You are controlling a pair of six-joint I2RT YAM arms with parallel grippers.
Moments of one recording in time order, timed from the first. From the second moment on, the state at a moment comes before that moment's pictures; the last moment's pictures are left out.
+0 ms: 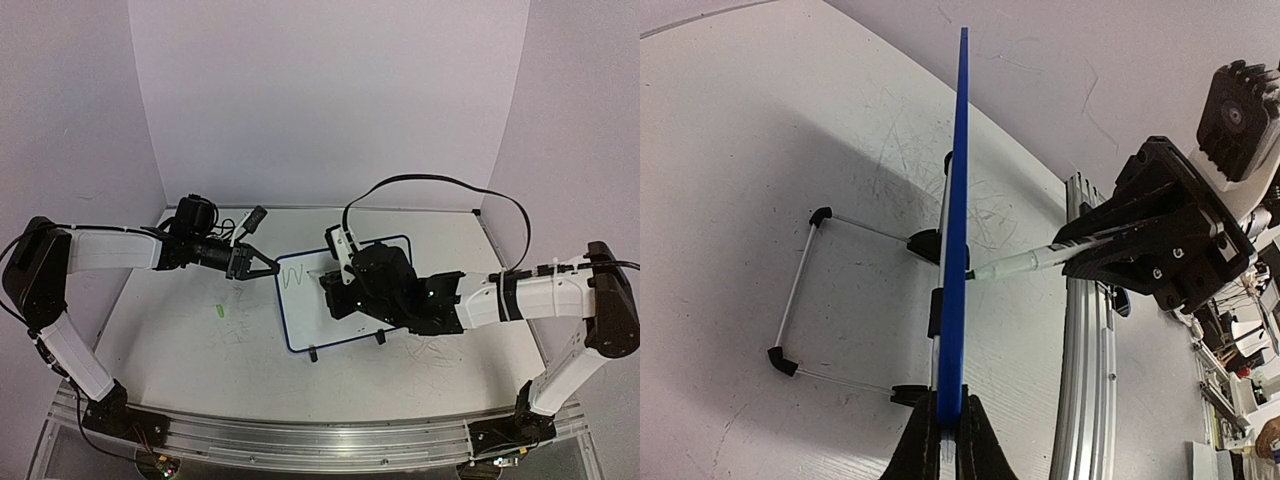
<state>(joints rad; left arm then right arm) -0.50 1.62 0.98 0.04 0.96 -0.10 1.11 1.60 1.03 0.09 0.40 0.31</state>
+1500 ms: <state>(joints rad) -0.50 1.62 0.99 0.03 0.95 -0.10 1.11 1.61 1.04 0.04 0.35 0.31</state>
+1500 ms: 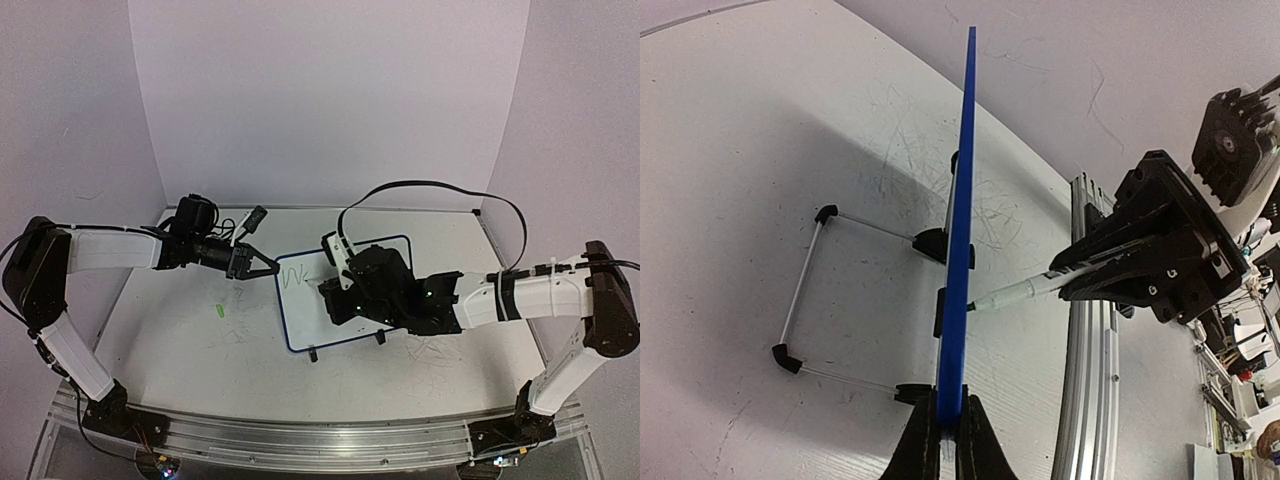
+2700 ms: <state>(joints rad) -0.50 1.62 0.99 0.03 0.95 -0.10 1.10 1.61 1.05 0.07 0.39 0.30</state>
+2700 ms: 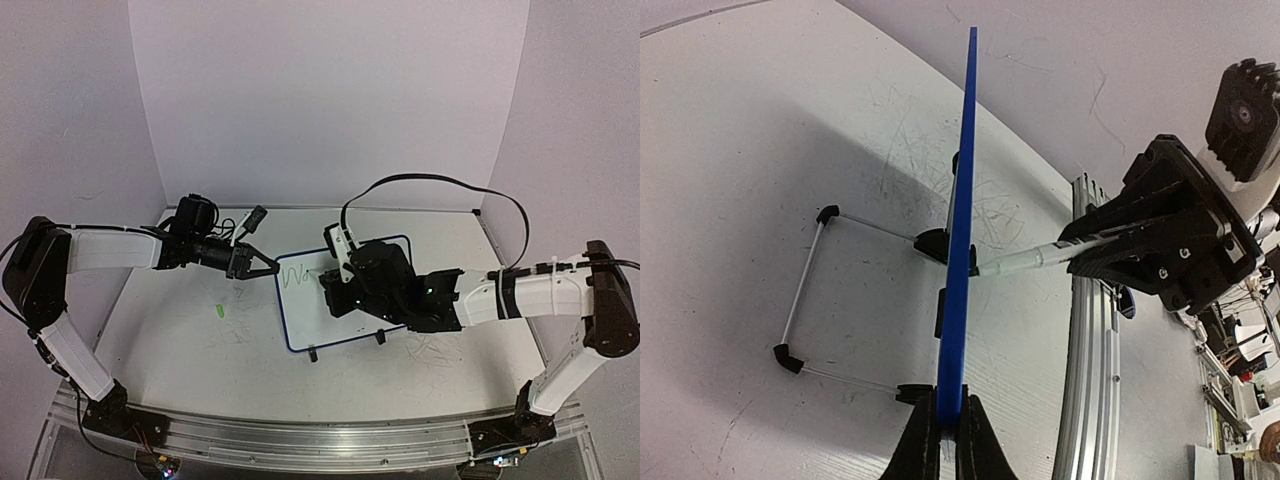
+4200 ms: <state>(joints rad) -0.50 1.62 0.99 0.03 0.95 -0.10 1.09 1.53 0.99 0.11 0.34 0.32</state>
